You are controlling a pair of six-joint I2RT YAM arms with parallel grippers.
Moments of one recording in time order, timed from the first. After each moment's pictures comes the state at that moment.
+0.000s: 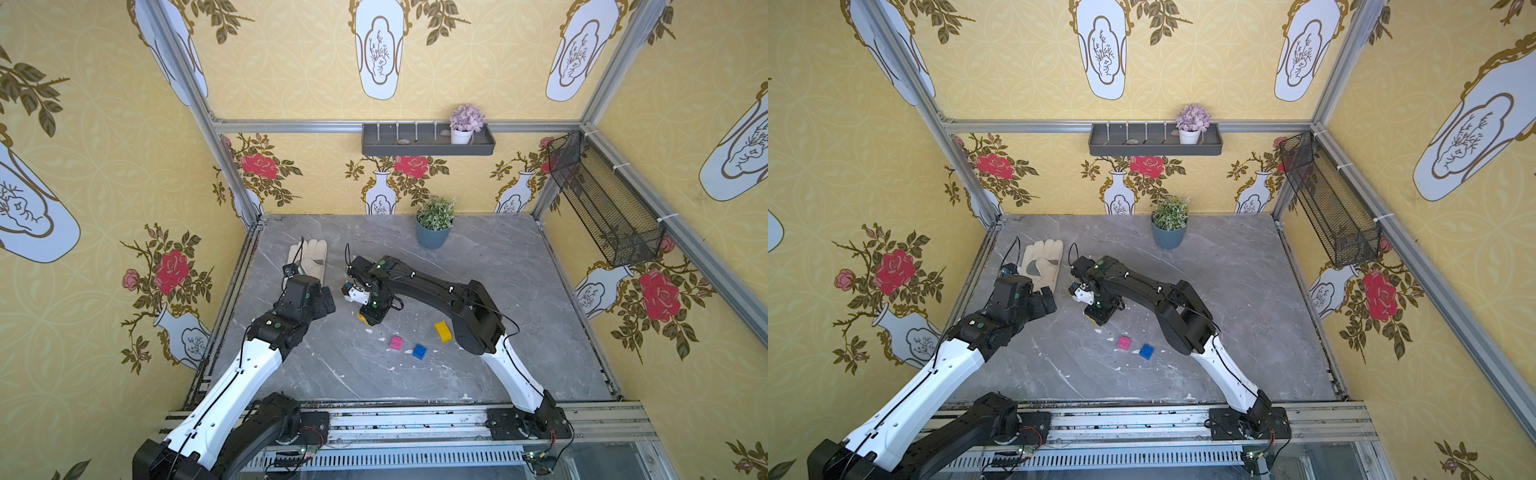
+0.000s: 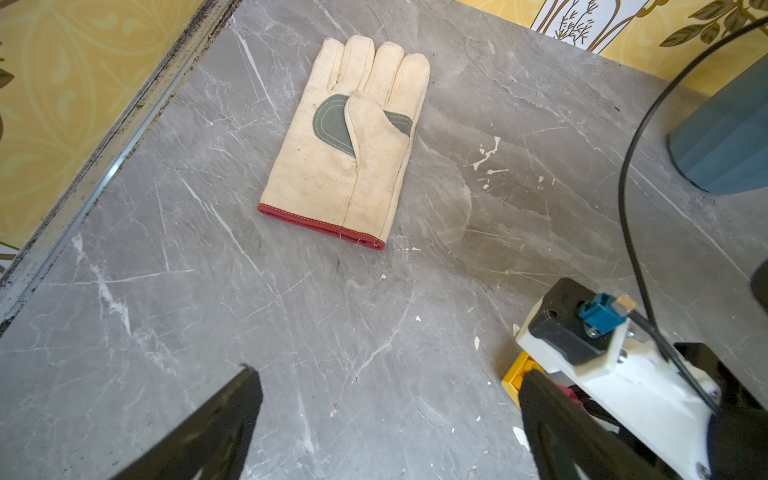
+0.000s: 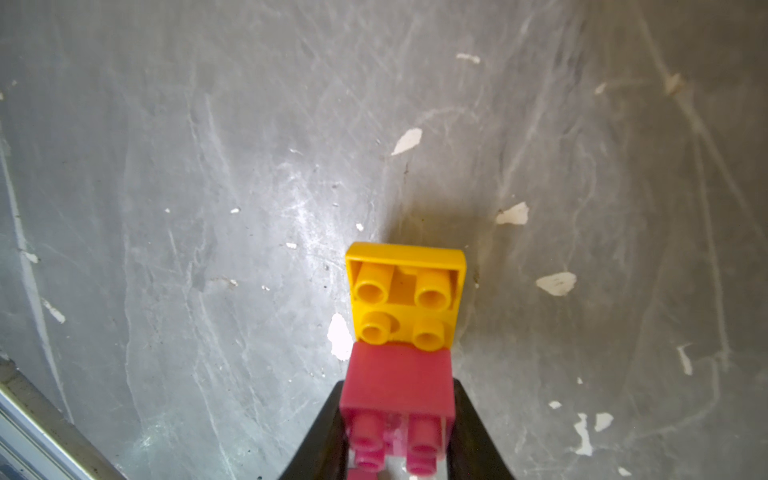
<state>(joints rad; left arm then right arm) -0.37 0.94 0.74 -0.61 -0.31 -0.53 1.01 2.41 2.07 -1.14 -0.15 -0.17</state>
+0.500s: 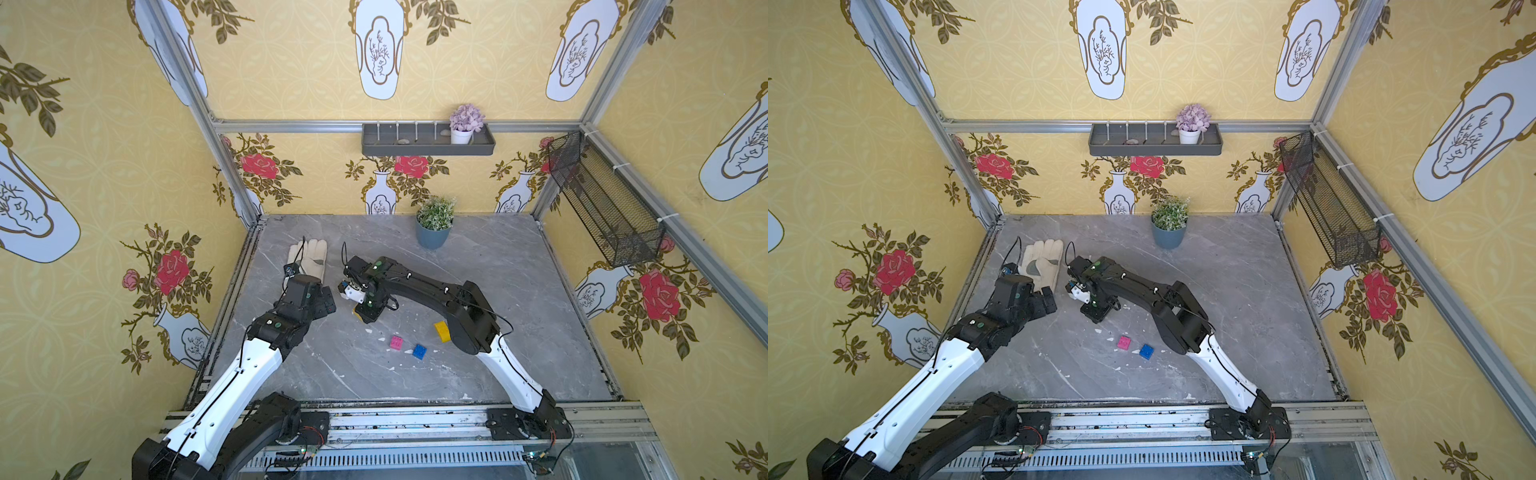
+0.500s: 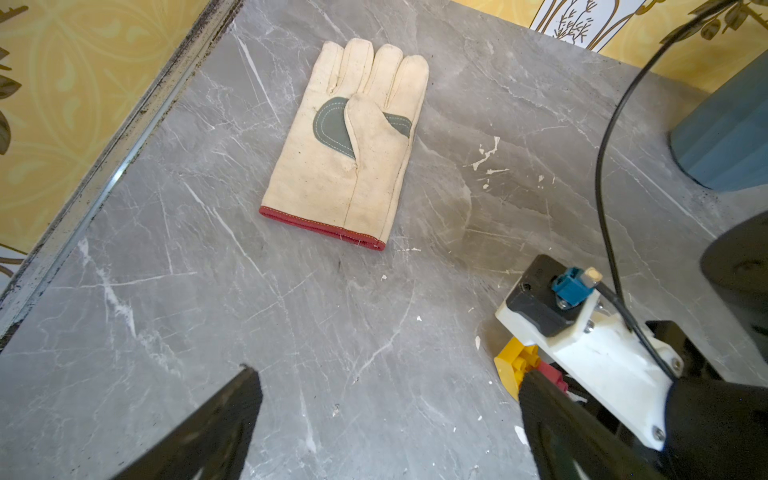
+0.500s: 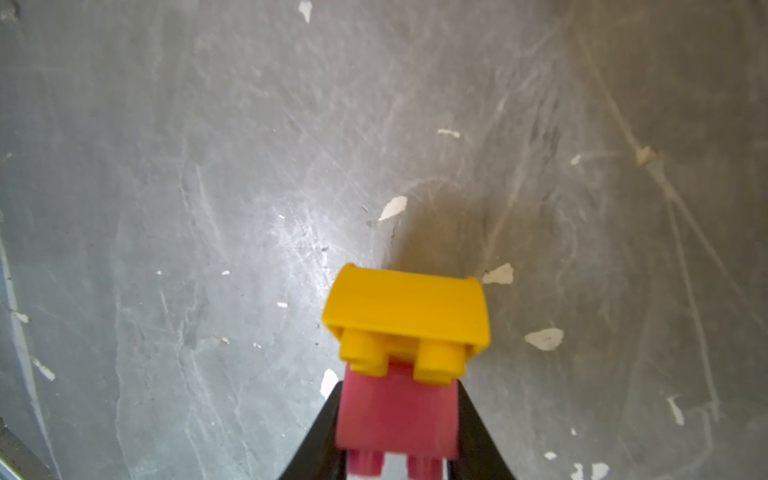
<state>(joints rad) -0.38 0.94 0.75 -0.62 -0.32 -0.52 1.01 2.42 2.12 -1.11 -0.13 -0.13</state>
